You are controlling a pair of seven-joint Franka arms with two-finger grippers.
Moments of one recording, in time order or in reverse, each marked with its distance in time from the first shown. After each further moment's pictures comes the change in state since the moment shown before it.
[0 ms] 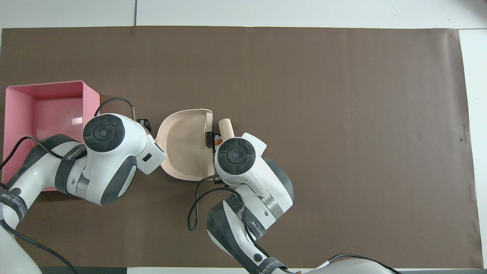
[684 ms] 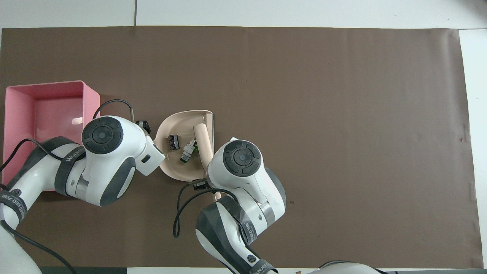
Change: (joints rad) left arm 0.007 -0.002 0.004 -0.026 0.001 0.031 0.004; right arm 0.001 0.005 0.037 0.005 0.214 0.106 -0.099
